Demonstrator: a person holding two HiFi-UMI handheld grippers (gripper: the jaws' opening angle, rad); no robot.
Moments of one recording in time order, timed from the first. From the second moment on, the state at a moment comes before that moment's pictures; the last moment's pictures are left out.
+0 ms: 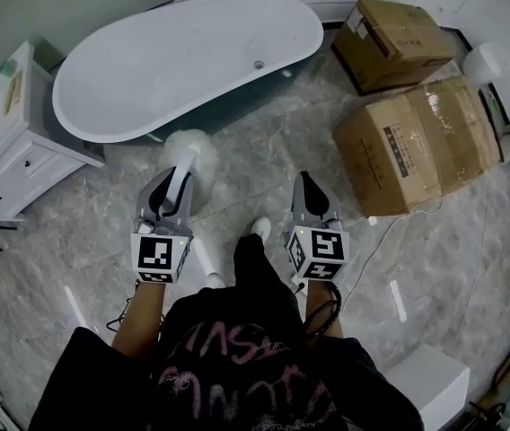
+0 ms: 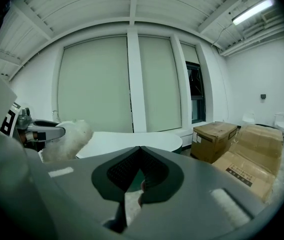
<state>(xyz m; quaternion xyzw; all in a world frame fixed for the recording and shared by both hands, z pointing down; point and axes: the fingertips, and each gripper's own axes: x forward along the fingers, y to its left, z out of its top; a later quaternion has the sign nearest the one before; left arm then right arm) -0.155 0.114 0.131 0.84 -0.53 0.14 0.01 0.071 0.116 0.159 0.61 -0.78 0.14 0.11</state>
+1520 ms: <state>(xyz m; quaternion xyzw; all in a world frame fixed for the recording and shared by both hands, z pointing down) -0.121 -0.025 0.255 0.82 -0.51 0.22 0.12 0.078 -0.039 0.263 0.55 -0.79 0.22 0.16</state>
